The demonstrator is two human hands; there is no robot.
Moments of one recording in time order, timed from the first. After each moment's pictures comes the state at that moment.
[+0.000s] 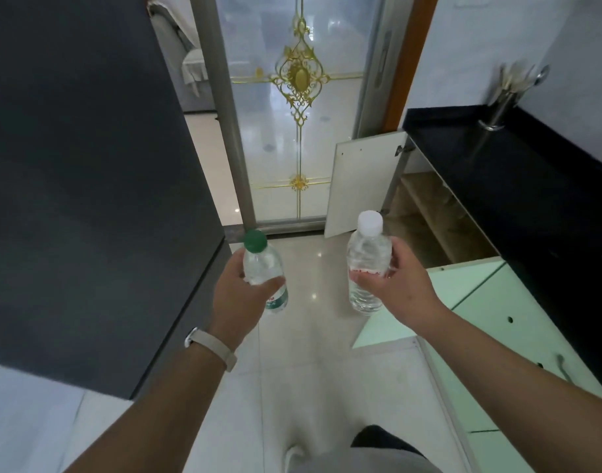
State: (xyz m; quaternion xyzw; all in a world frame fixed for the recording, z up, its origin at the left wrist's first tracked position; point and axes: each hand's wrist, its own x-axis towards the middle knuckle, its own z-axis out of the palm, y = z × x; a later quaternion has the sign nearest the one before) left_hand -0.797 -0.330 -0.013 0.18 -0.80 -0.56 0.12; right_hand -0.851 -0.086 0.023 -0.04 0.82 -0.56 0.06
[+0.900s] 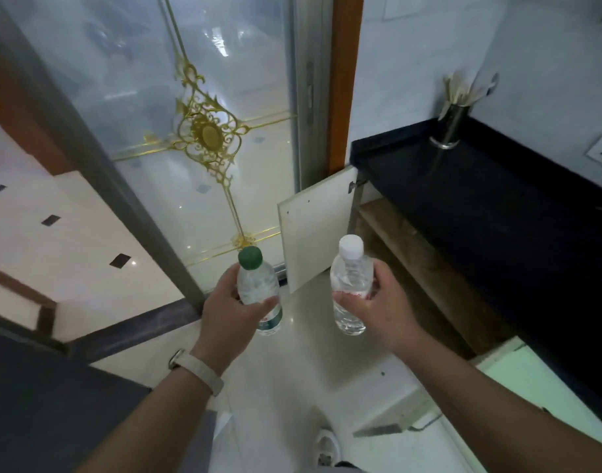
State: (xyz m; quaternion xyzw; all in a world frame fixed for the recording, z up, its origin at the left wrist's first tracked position) left_hand -1.189 -0.317 -0.012 0.06 -0.82 -0.57 0.02; right_hand -1.179 -0.077 -0.011 0.09 0.79 -0.60 0.01
